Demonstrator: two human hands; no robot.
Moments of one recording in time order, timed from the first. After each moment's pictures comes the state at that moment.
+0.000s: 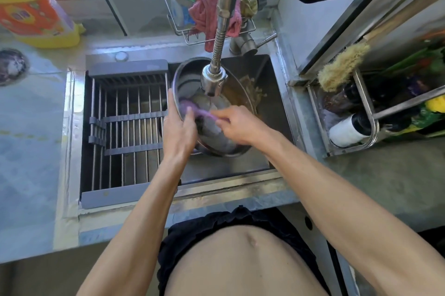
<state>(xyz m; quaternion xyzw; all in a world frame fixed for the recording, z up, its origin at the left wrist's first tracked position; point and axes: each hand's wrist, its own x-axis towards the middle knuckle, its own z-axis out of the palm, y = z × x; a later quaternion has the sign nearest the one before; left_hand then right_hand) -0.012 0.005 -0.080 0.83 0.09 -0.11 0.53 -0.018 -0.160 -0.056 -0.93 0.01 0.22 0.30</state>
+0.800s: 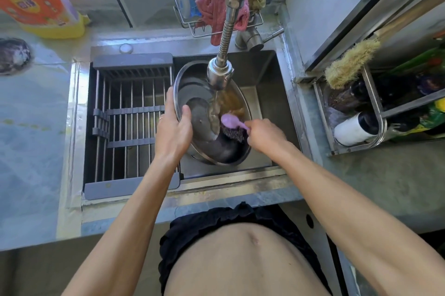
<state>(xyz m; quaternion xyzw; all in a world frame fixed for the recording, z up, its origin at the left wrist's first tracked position) -0.018 0.027 -0.084 0.84 0.08 -0.14 0.51 -0.049 -0.188 -0.094 -0.94 0.14 0.29 0.13</state>
